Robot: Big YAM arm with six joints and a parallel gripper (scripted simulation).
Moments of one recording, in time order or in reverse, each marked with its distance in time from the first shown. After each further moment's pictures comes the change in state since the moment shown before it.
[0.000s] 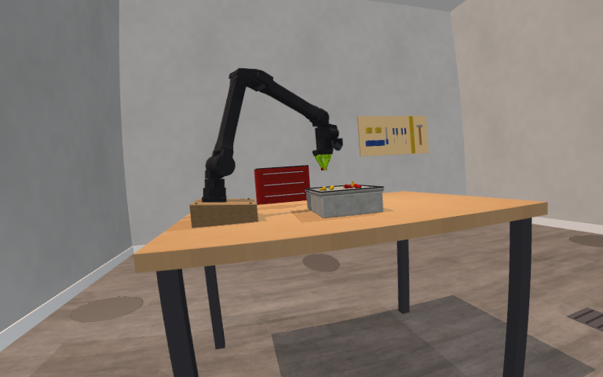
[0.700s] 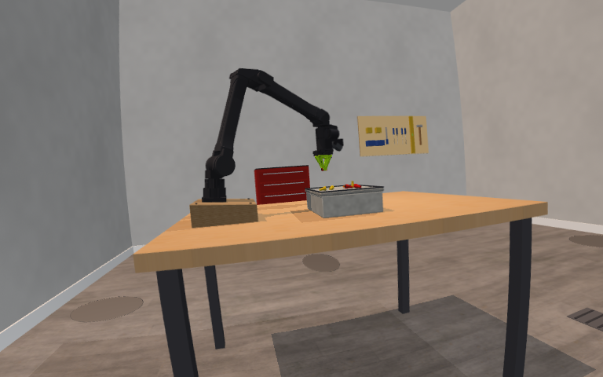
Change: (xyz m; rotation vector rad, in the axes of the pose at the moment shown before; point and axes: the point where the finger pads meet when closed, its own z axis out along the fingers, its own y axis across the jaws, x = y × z) arm 0.001 -0.002 0.002 0.005 0.010 0.033
